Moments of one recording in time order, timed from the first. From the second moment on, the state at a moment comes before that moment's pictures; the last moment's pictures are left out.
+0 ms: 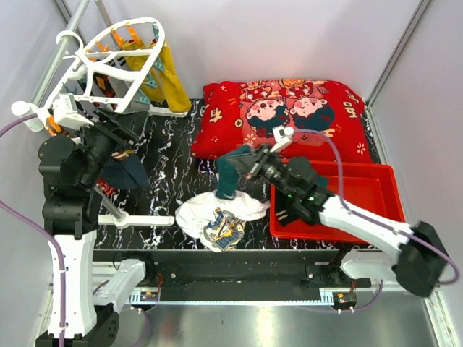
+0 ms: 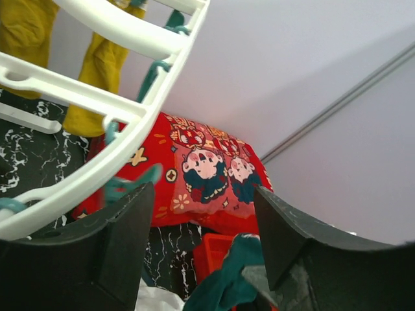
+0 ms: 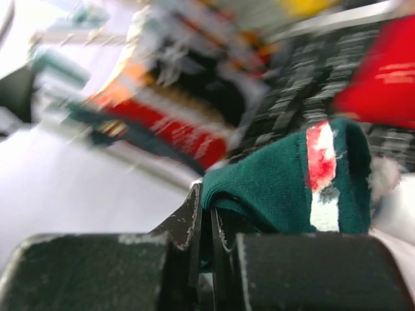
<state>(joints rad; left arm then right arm) -0.02 0.83 1.38 -0.49 0.24 -0.69 0.84 1.23 0.79 0.56 -0.06 0.91</state>
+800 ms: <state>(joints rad) -0.02 0.86 1.43 -0.48 0.41 -0.68 0.63 0.74 0.52 -0.33 0.68 0.85</state>
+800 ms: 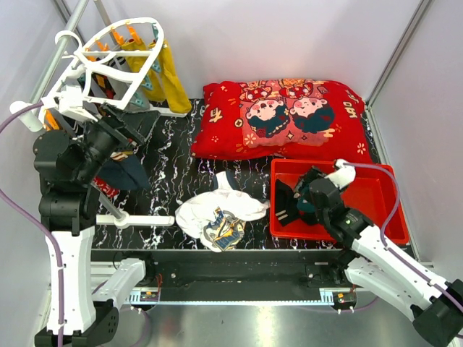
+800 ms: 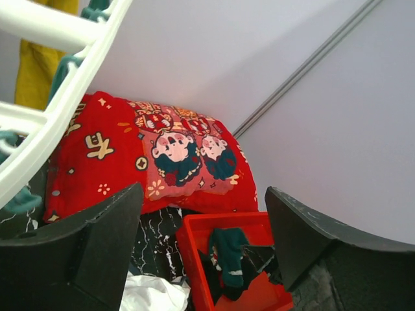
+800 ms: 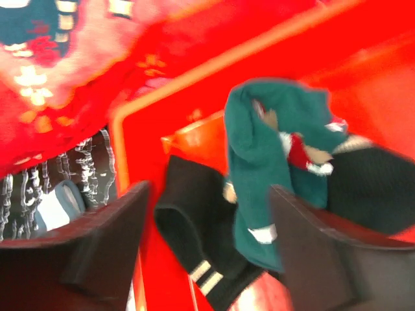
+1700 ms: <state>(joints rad) -0.02 0.89 1.60 -0.56 0.55 -0.63 0.76 1.57 0.99 0.76 -0.29 0.50</state>
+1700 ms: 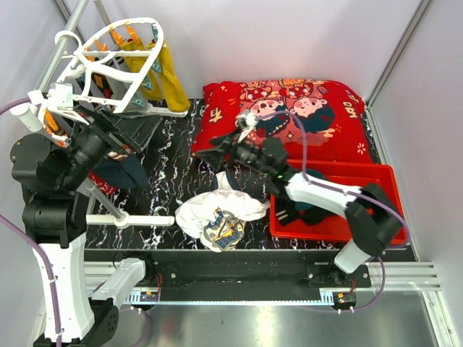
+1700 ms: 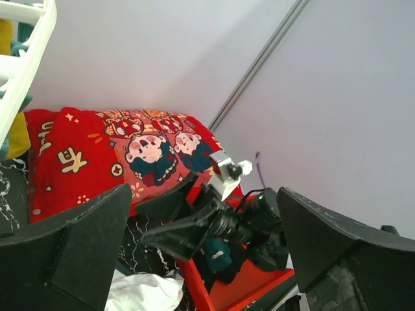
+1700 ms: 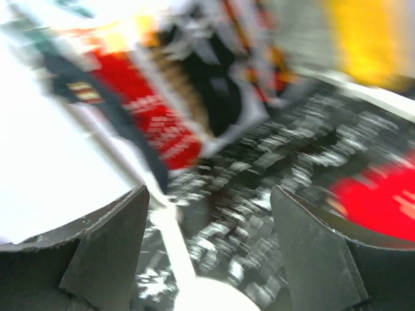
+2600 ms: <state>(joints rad) -0.02 0.76 1.60 -0.83 0.22 -0.45 1.07 2.23 1.66 0.96 -0.36 0.47</state>
